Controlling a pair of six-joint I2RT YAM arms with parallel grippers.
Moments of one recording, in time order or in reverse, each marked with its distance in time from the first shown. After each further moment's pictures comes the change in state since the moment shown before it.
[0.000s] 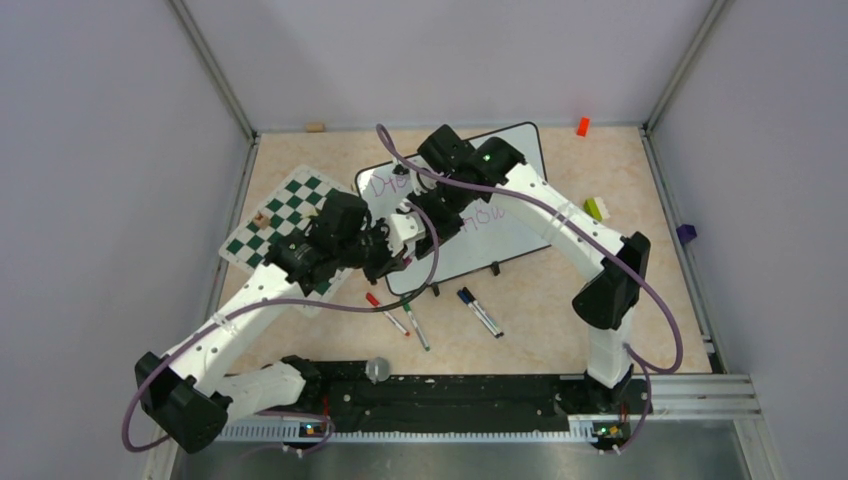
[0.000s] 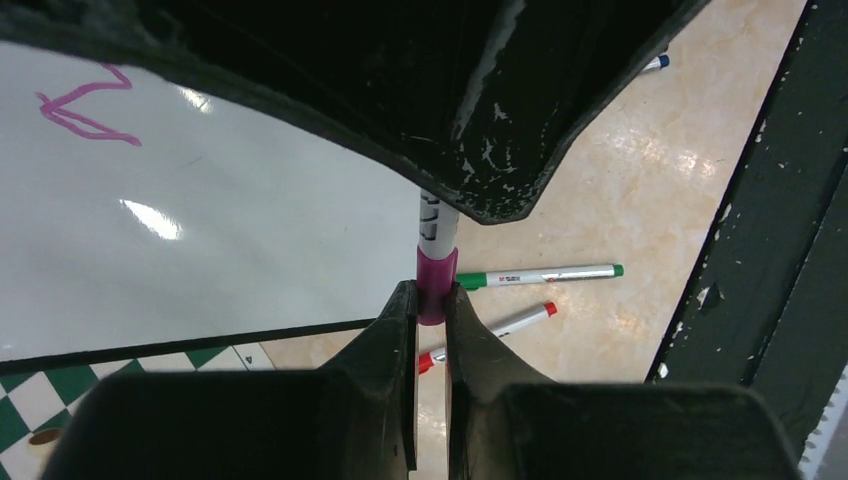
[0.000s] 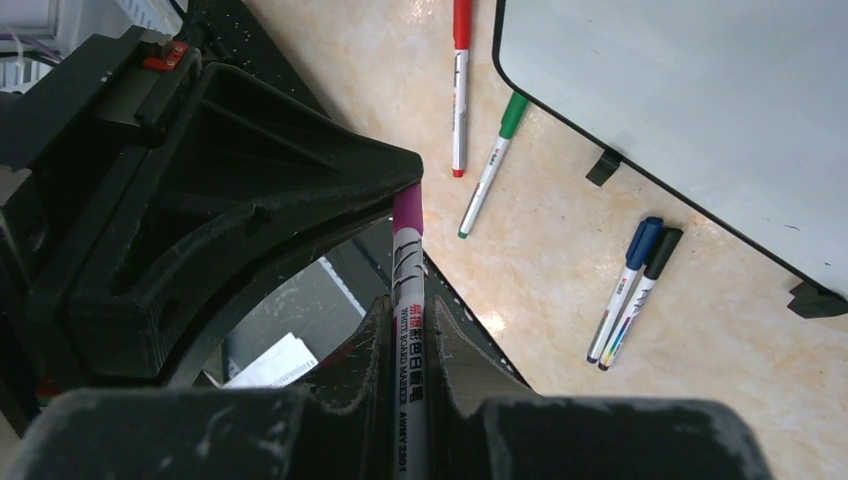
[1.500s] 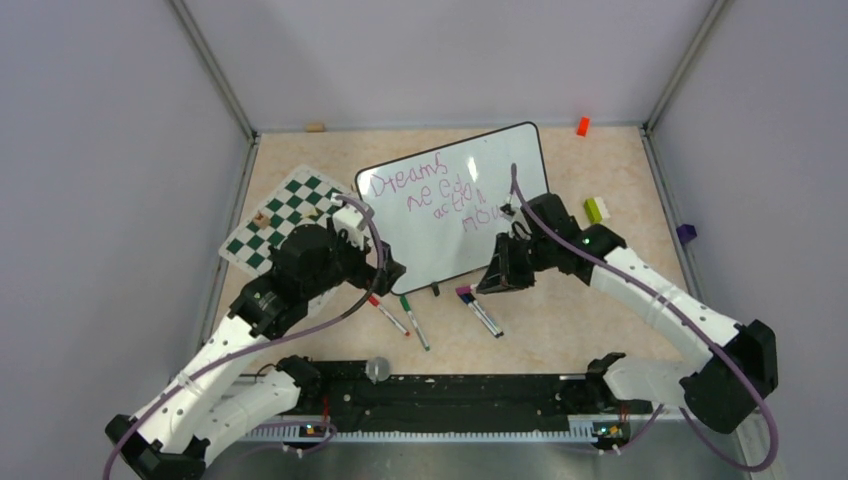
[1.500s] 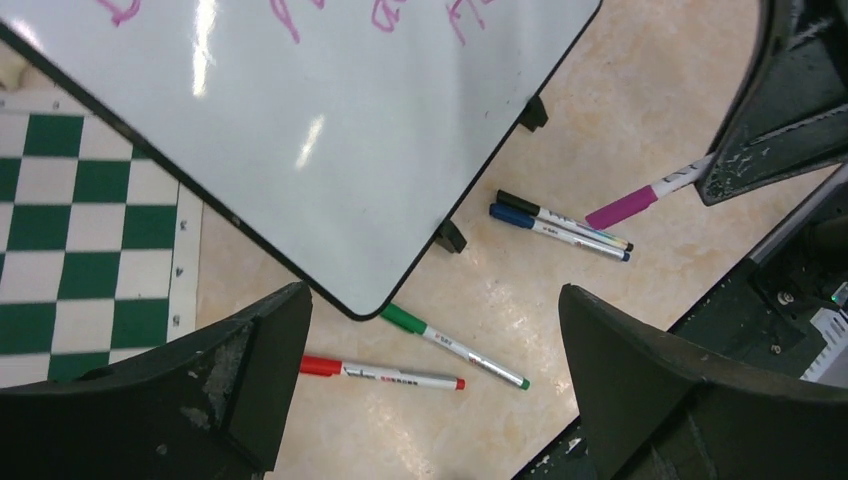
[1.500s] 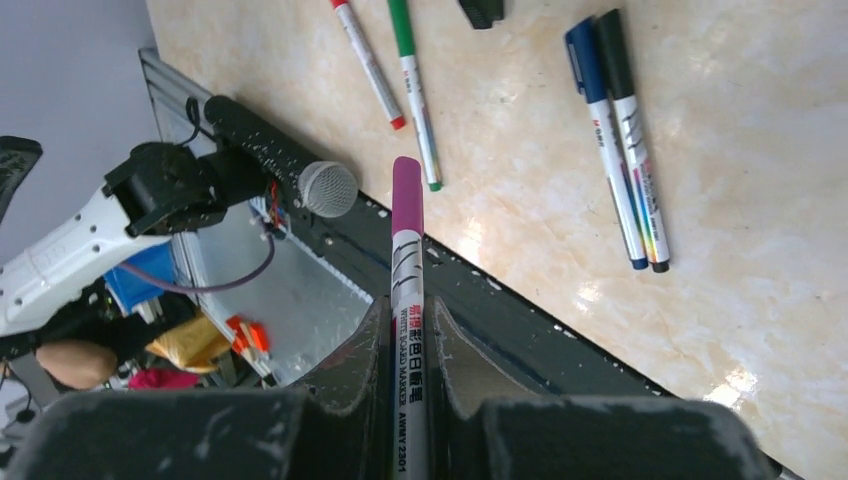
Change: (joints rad) left arm -0.016 -0.328 -0.198 0.200 -0.266 -0.604; right arm -0.226 -0.692 -1.038 0.486 -0.044 0.416
